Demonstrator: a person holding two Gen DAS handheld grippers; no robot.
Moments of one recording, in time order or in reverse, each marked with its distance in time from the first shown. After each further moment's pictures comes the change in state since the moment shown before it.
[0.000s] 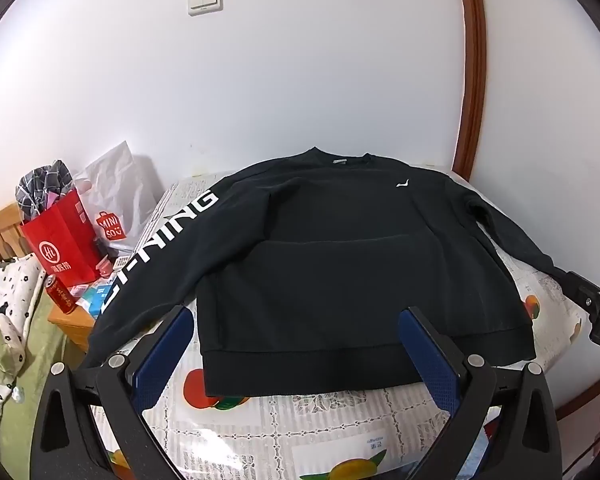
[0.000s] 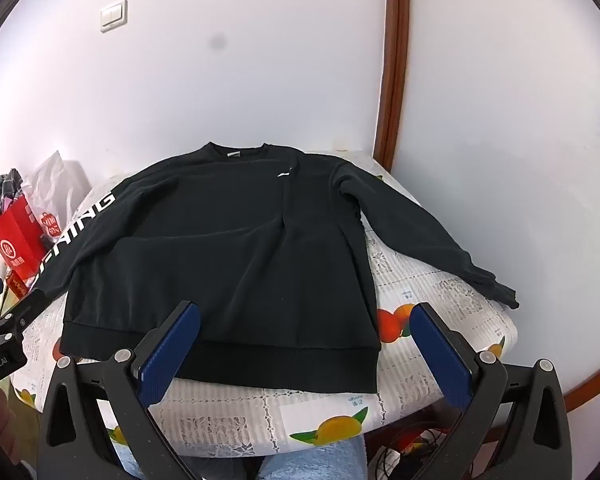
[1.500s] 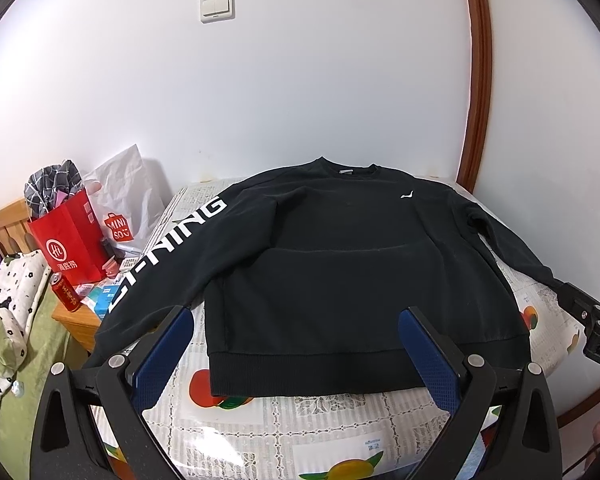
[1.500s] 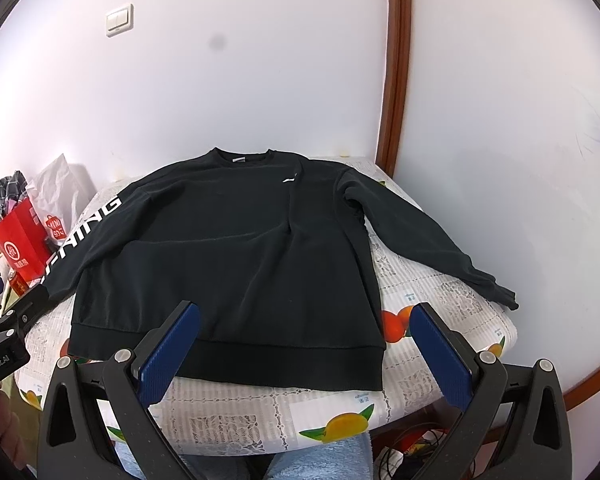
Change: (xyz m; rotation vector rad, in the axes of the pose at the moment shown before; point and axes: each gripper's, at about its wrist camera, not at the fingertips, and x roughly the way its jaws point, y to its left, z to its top) left arm -0.012 -0.001 0.004 -0.025 -0.025 0.004; right arm -0.014 0.010 0.005 -0.006 -0.002 0.016
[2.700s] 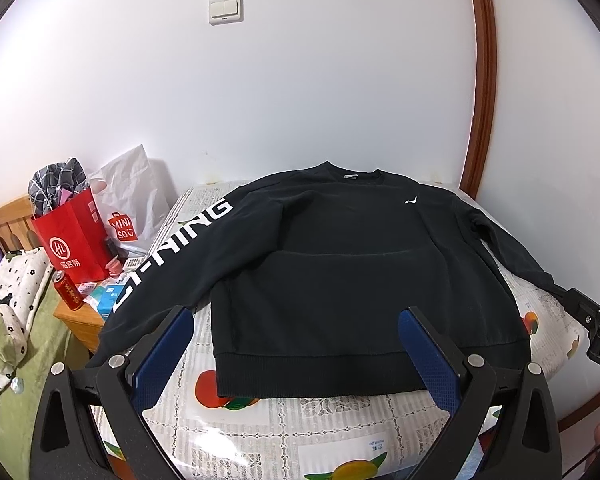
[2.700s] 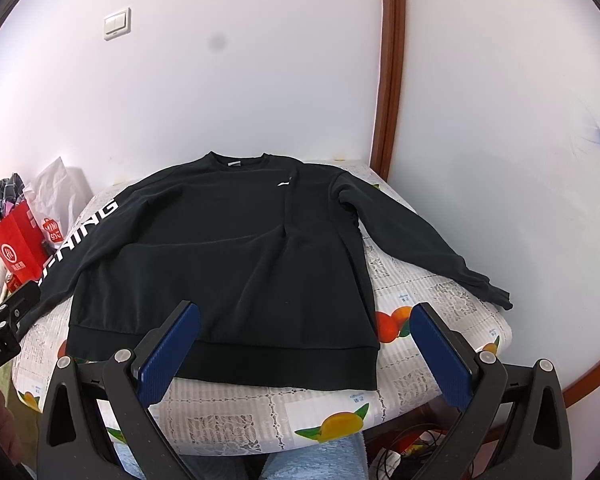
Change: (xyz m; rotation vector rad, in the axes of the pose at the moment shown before) left arm -0.004 0.009 0.001 -0.022 -0.017 0.010; right arm -0.007 -0.002 -0.002 0.001 -0.017 -0.019
